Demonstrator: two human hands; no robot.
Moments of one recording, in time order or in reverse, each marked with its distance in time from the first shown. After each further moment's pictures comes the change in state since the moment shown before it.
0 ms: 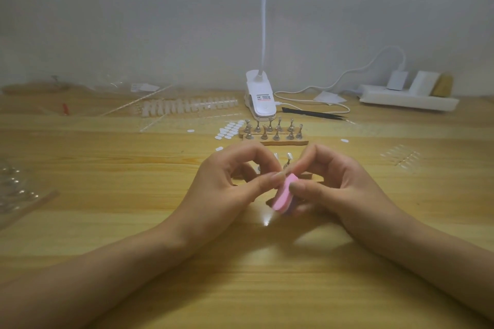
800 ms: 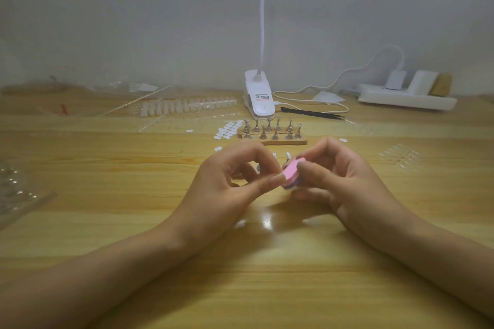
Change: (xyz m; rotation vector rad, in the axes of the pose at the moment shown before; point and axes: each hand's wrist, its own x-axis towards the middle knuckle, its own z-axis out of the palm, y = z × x) left_hand 0.000 -0.002 0.001 0.010 0.001 0.006; right_hand 0.001 0.000 -0.002 0.074 0.092 0.000
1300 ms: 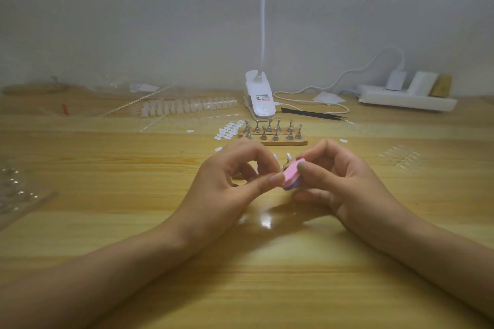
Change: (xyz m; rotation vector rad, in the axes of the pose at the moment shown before) left_hand 0.000 -0.001 -0.001 0.012 0.013 -0.005; right_hand 0.002 0.000 0.000 0.015 0.000 0.032
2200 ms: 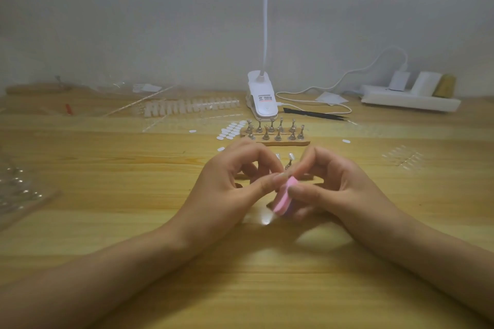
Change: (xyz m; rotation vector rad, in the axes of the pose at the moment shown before) left_hand -0.001 0.000 -0.001 0.054 0.011 -0.025; right_hand -0.003 0.001 0.003 -0.129 -0.101 0.010
